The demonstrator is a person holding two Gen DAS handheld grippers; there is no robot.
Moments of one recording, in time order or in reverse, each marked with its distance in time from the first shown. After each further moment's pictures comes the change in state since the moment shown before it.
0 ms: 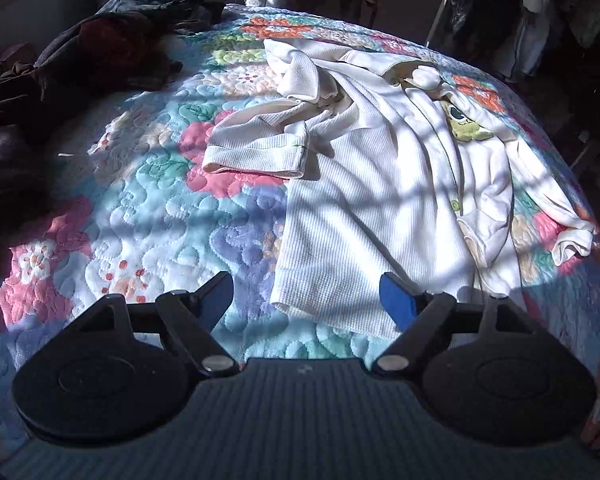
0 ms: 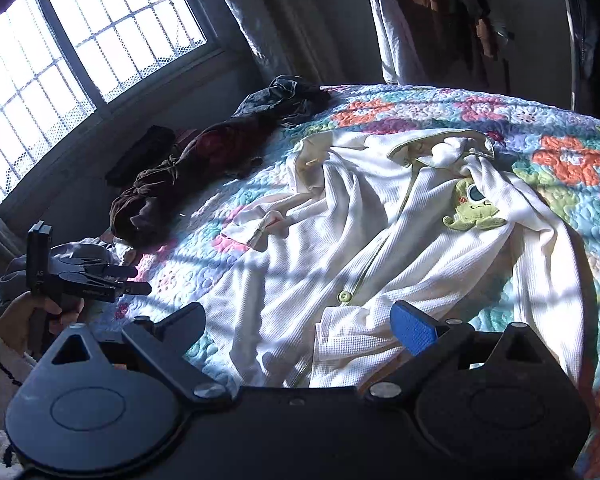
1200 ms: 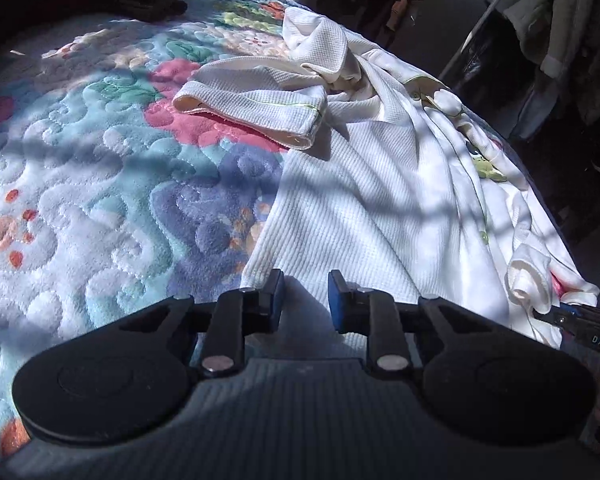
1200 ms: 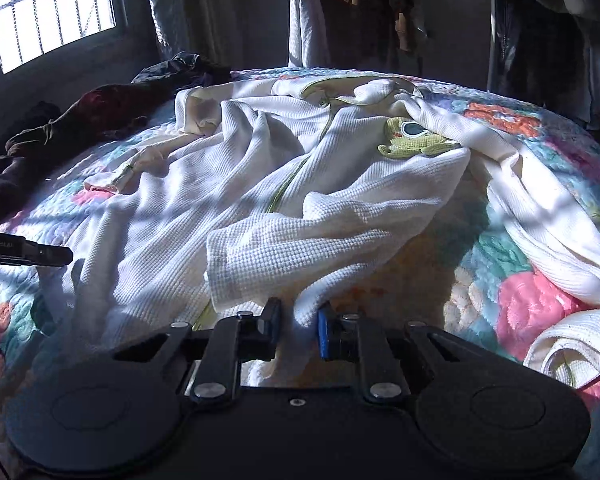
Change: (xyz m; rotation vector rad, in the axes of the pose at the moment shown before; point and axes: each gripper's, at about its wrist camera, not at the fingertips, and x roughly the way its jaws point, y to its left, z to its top) left arm 0.089 0.037 -0.031 -0.212 -0.127 -0.086; right arm 0.123 -0.003 -0.087 0.020 -0.090 -0.333
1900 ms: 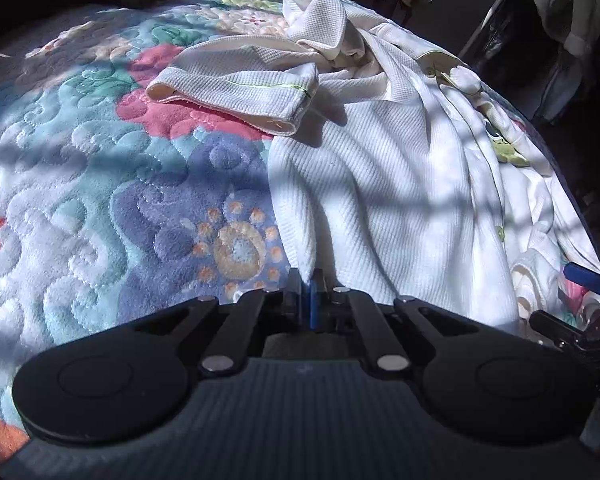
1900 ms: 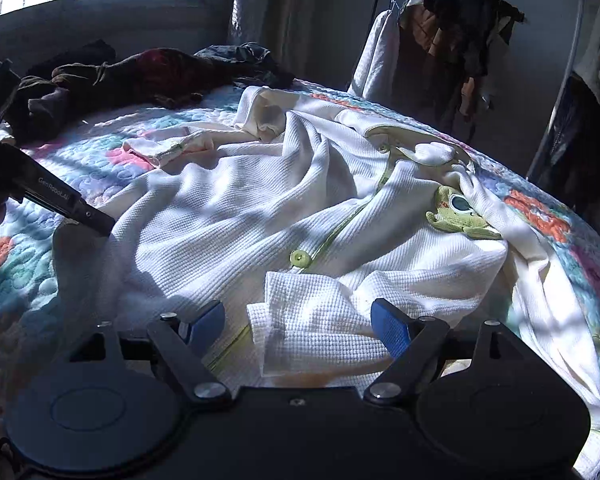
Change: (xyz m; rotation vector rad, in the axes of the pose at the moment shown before) left arm 0.031 -0.035 0.009 0.037 0.073 0.098; right arm 0.028 0.054 0.013 -0.389 -0.037 -0.060
